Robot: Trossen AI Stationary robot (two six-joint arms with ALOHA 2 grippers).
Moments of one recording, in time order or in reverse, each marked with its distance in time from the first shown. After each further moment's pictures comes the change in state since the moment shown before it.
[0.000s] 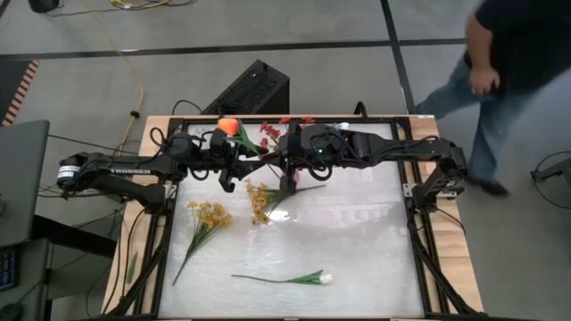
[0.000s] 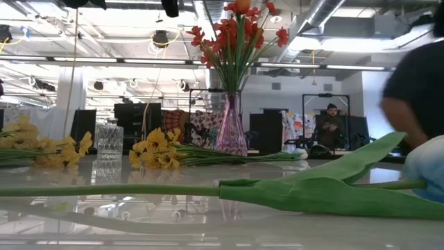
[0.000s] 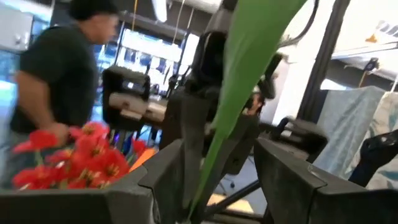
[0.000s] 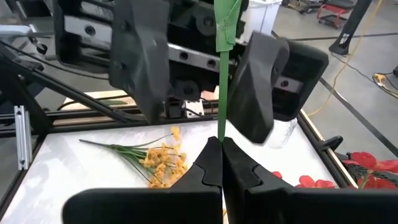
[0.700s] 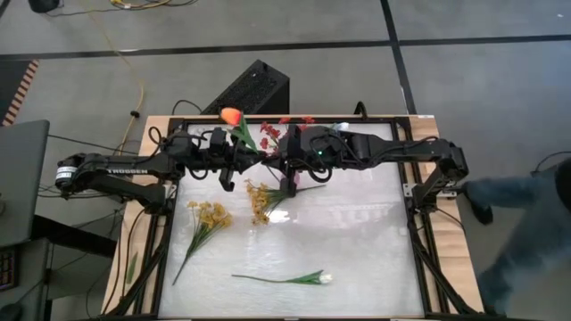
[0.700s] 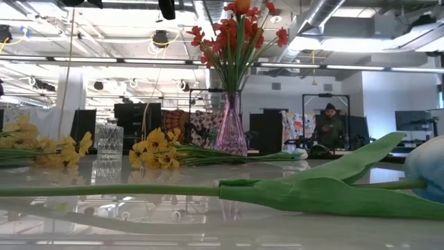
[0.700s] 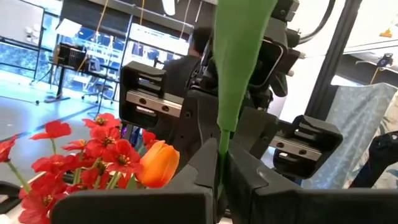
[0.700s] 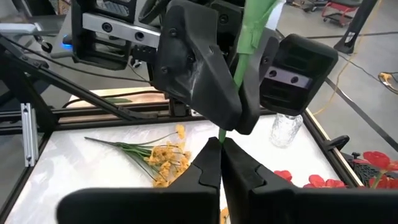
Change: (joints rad) left arm 0.000 -0.024 0.000 -0.063 -0.017 0.004; right arm 0.002 0.000 0.000 0.001 -0.001 0.000
